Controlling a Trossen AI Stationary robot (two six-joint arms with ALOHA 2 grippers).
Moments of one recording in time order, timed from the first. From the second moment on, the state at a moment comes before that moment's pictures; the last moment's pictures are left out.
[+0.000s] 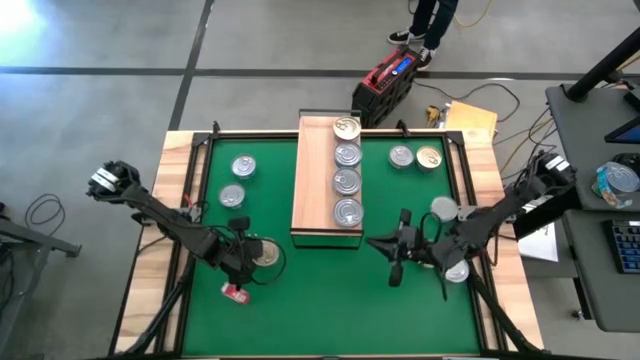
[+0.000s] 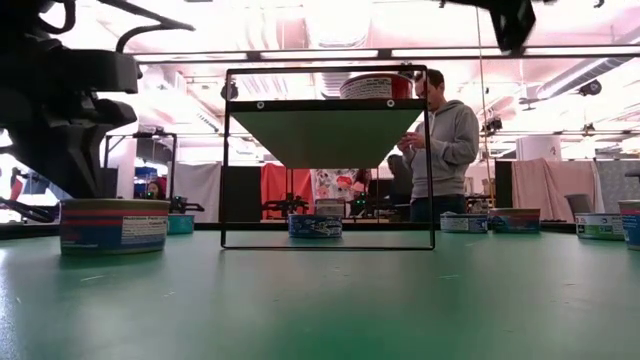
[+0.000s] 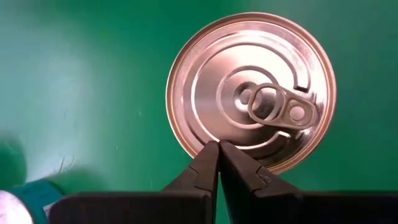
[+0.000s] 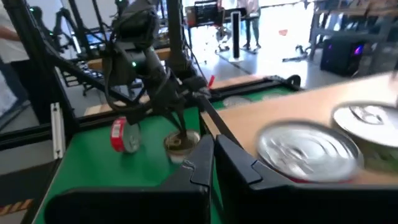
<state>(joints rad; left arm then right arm) -0.56 1.35 0.69 -0.71 -0.42 -0.52 0.59 1.27 0.63 0.48 0.82 0.24</state>
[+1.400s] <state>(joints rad) -0.62 1.37 0.71 -0.56 -0.46 -0.20 0.71 1.75 1.35 -0.21 0.86 0.79</state>
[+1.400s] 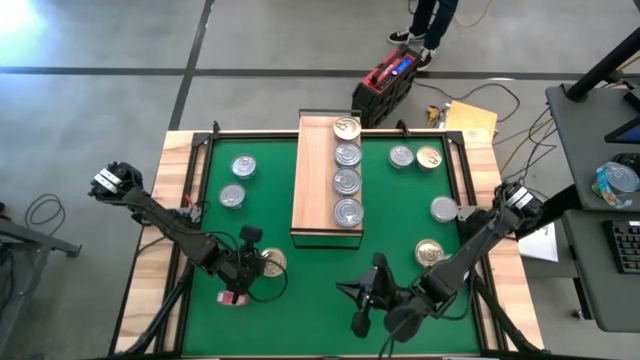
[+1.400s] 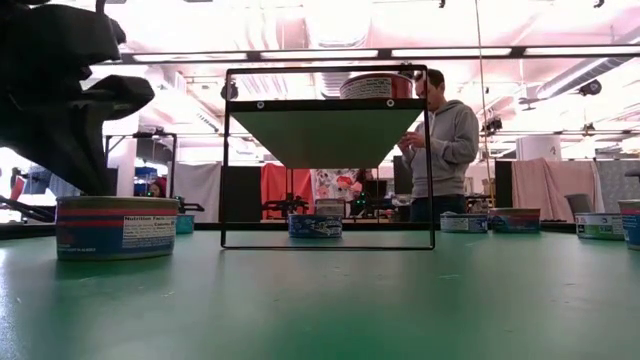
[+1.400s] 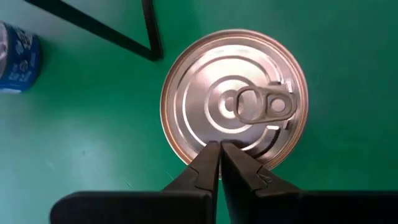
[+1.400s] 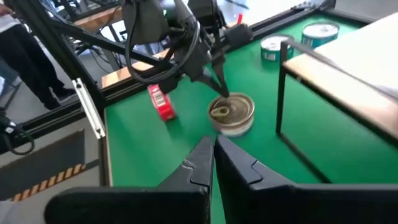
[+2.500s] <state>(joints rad) -0.62 1.59 0.87 -0.56 -0.45 -0.36 0.75 1.75 1.35 -0.27 0.90 0.84</state>
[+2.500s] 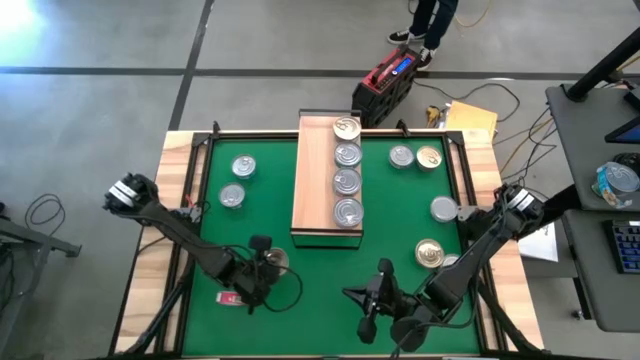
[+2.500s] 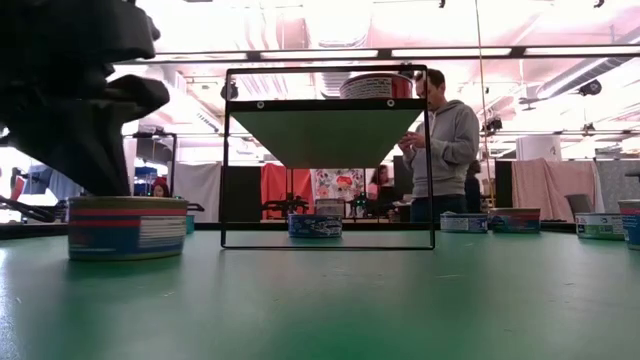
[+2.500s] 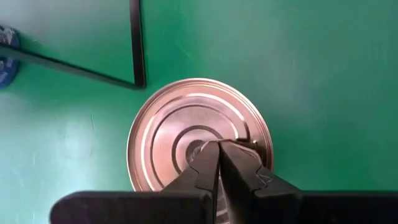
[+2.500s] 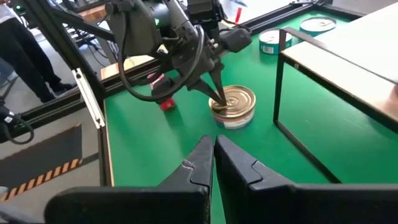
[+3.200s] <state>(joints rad) -0.67 1.73 1.04 -0.49 -0.37 -0.36 0.76 1.75 1.35 -0.28 0.80 0.91</state>
